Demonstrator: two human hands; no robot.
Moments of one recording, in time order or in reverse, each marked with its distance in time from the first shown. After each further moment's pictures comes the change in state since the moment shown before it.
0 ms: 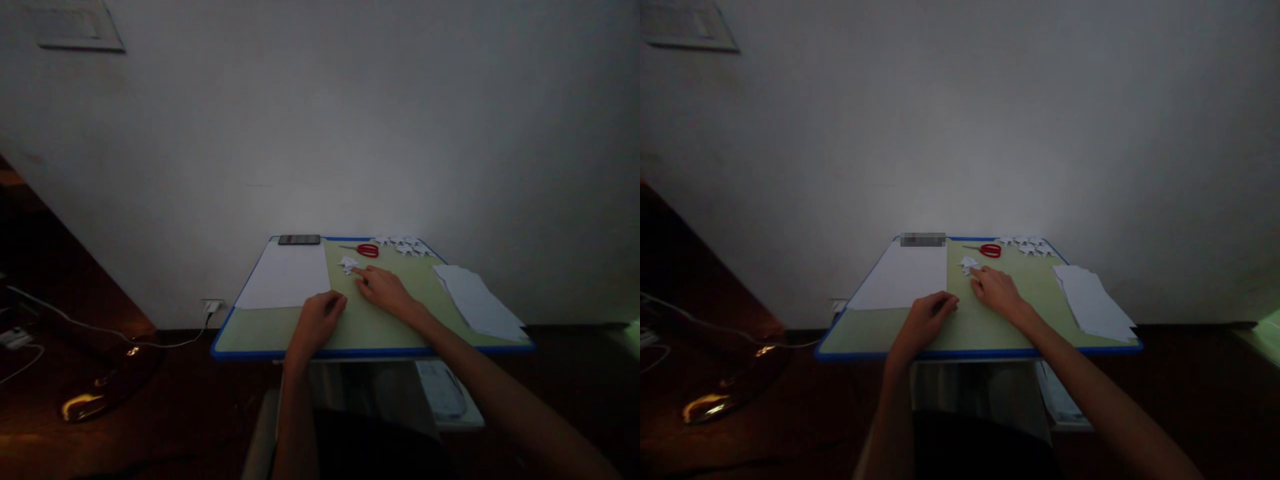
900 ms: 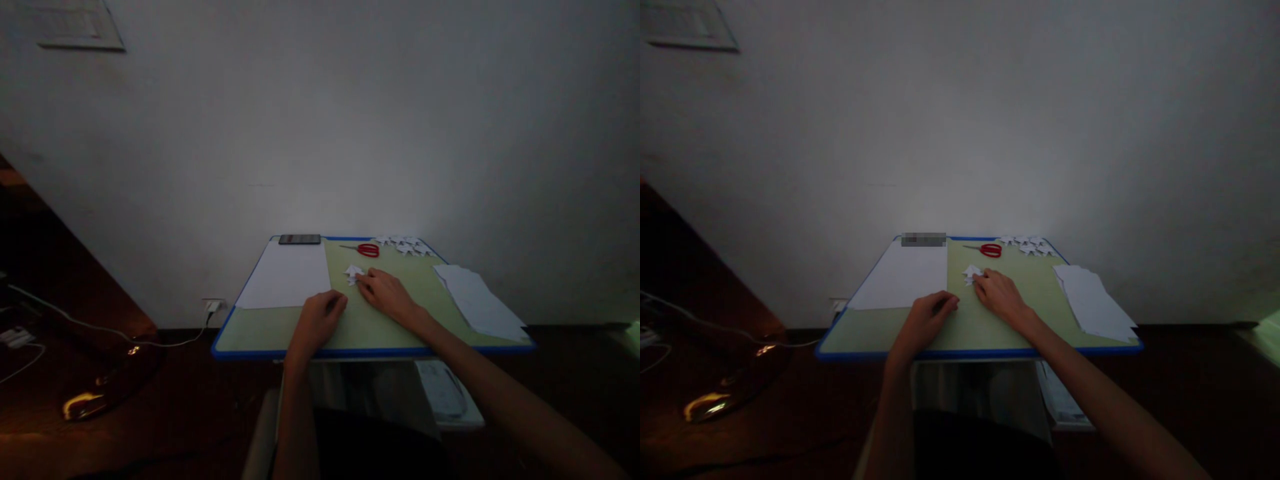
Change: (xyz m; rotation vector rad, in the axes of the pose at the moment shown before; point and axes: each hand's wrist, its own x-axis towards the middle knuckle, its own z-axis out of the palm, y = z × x) left_hand 0.001 0.000 0.000 0.008 -0.005 -0.003; right_hand -0.010 0.001 0.007 -0.012 0.021 -0.045
